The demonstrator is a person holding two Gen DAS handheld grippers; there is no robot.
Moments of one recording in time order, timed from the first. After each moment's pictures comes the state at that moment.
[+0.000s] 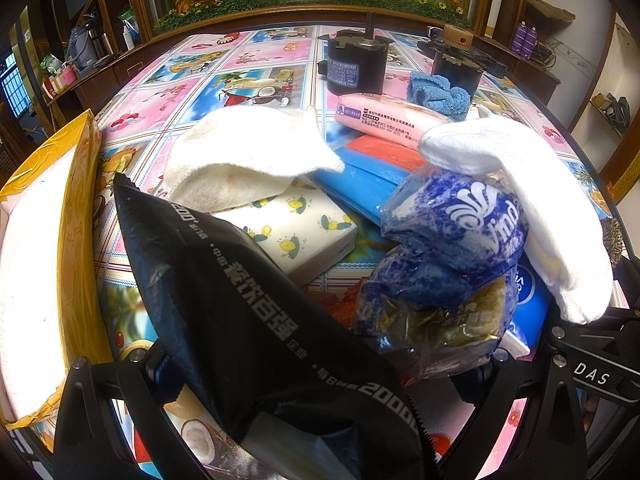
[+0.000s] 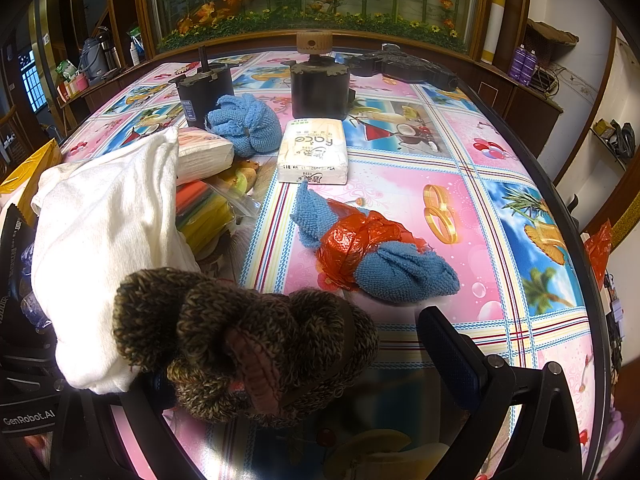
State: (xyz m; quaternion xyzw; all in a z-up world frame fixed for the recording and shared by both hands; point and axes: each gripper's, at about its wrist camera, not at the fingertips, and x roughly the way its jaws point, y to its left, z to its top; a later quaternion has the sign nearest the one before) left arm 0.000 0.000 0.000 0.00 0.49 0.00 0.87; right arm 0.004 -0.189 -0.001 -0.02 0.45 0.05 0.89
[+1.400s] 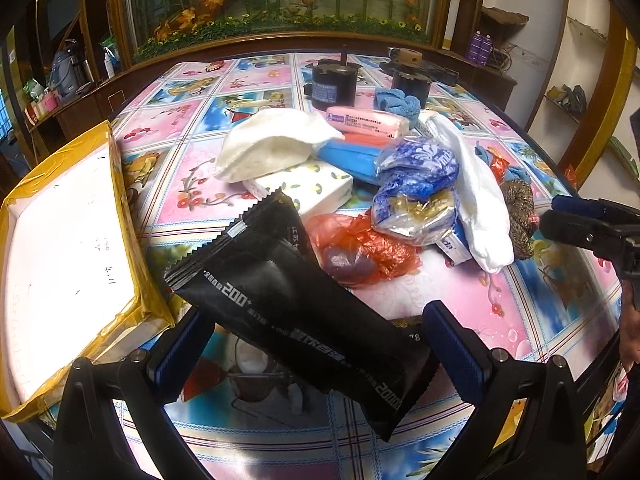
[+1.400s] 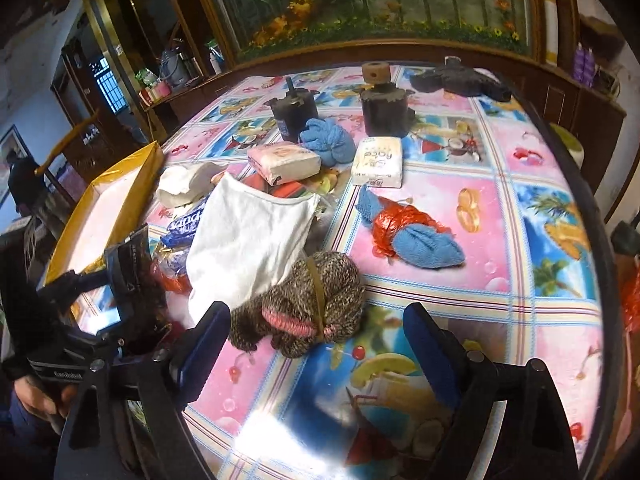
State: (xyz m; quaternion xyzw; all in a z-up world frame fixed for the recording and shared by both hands) left arm -0.072 0.030 0.022 0.01 0.44 -0.07 0.89; right arm -0.044 -0.216 0.039 0.04 0.44 0.21 0.87
